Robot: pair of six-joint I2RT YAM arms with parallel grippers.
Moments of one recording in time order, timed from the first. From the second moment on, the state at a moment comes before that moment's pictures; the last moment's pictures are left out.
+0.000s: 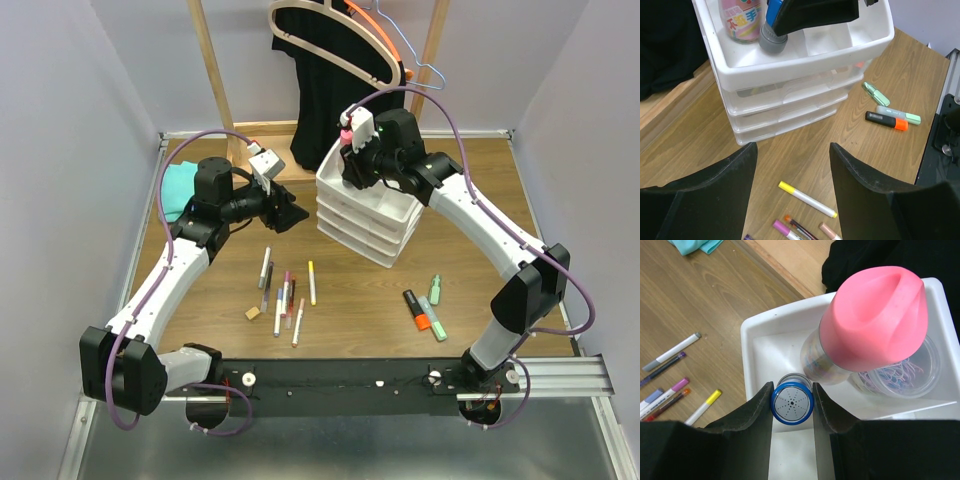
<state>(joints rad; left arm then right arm) -0.29 1.20 1.01 -0.13 0.77 0.01 0.59 1.69 1.68 -0.52 -0.14 -0.21</state>
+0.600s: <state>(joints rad) -0.29 1.20 0.98 -0.10 0.77 0.00 0.59 1.69 1.66 -0.52 -0.11 -0.18</state>
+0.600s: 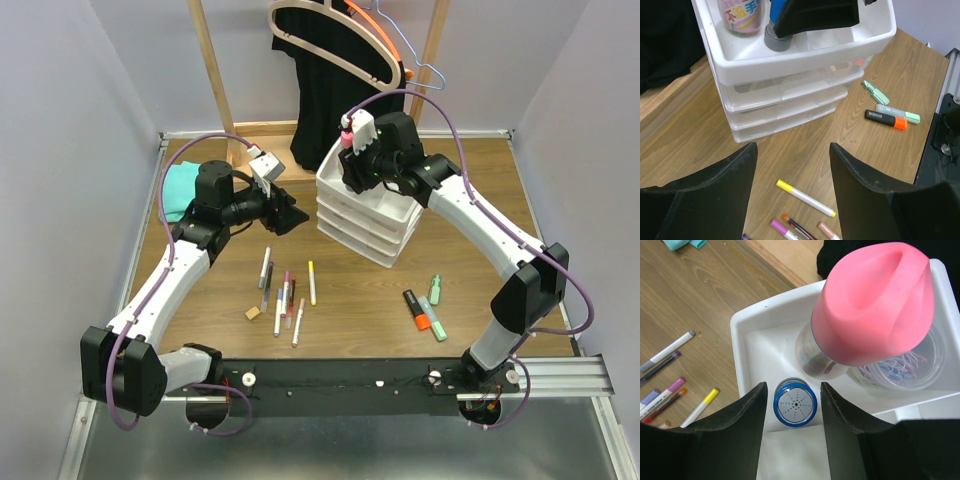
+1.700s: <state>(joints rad) -0.29 1.19 0.93 -0.04 0.77 -0.06 0.59 1.59 1.69 -0.57 -0.12 -0.15</state>
